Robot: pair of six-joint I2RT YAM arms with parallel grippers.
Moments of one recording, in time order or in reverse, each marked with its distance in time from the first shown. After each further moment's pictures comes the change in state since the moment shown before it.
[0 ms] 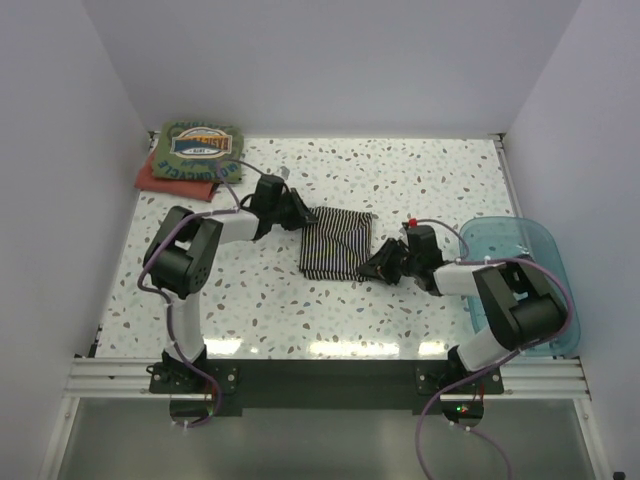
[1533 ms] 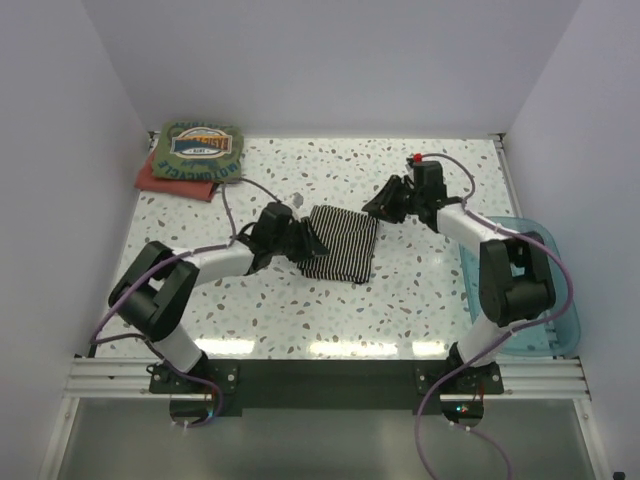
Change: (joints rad) left arm -0.192 -0.311 -0.297 -0.021 -0.007 0.006; right arm -0.153 0.169 0.635 -0.473 0.032 -0.242
